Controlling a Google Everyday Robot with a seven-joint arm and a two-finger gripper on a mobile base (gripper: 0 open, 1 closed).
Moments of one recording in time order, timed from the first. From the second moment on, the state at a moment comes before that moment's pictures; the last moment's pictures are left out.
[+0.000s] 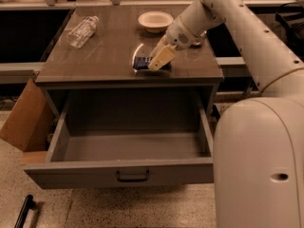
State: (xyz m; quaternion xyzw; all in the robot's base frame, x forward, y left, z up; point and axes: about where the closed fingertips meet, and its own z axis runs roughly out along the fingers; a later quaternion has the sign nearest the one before) arm 0.712 -0.027 0.850 -0.61 0.70 0.24 0.26
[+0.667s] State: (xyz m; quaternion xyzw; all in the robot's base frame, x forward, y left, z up) arm 0.665 -0.033 0.904 -0.62 0.68 0.24 0.32
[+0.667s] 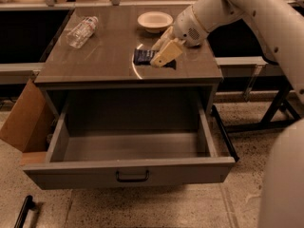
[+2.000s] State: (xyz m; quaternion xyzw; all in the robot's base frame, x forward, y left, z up) arm 0.590 -0.011 0.860 -0.59 0.71 0.27 0.28
